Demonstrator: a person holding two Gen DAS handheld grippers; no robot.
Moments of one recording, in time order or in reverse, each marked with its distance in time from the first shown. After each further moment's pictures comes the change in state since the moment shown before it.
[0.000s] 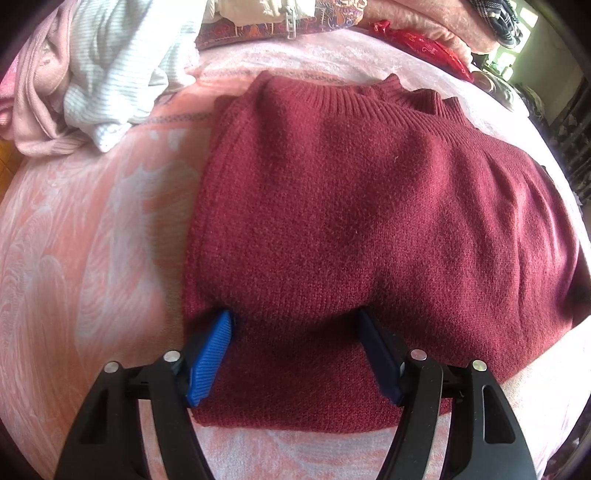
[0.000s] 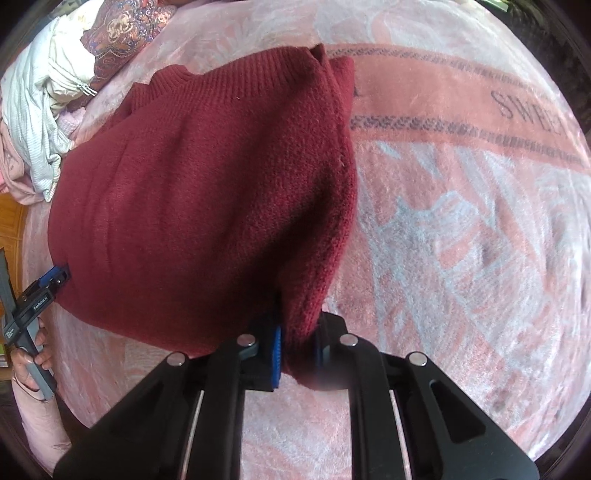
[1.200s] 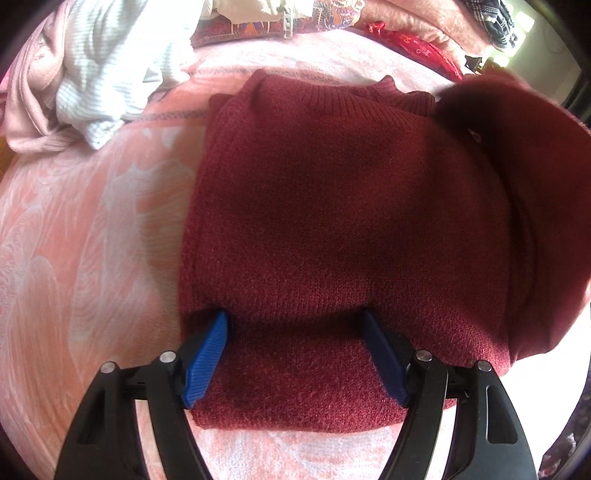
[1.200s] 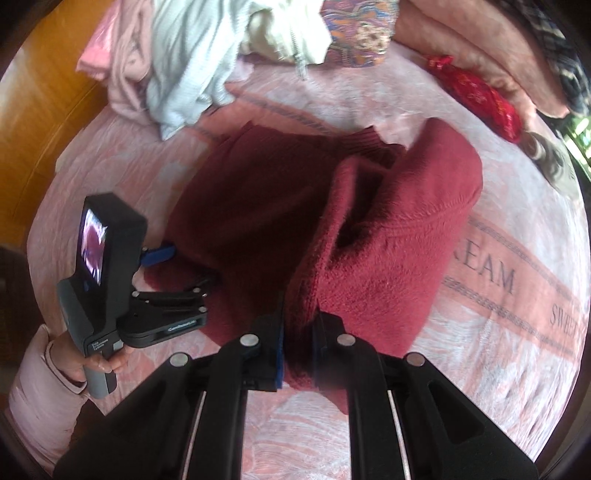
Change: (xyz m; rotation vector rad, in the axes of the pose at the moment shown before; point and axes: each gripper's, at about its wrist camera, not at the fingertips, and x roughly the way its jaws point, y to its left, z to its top) left arm -0.005 0.009 -0.004 -0.001 0.005 -0.054; right arm -0.038 0.269 0.021 -0.532 -0.094 0.012
